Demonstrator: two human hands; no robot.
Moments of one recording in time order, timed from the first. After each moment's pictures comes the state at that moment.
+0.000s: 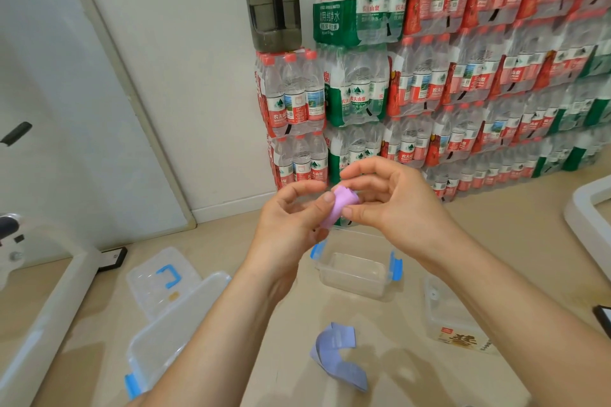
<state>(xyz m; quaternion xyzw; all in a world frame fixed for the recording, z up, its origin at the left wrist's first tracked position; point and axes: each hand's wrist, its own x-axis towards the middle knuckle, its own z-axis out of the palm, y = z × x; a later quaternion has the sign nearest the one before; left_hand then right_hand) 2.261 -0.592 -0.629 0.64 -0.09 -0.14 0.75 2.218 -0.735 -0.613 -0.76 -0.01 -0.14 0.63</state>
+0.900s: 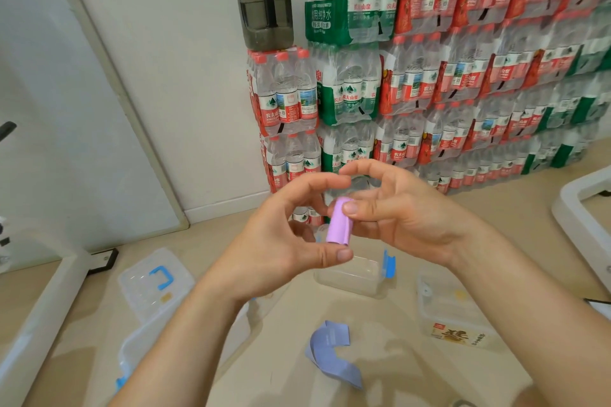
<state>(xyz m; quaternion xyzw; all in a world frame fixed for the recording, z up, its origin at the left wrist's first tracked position) 2.251 -0.571 -0.610 0.73 -0.36 -0.10 0.57 2.220 -0.758 -0.612 -0.61 -0.06 0.08 0.79</state>
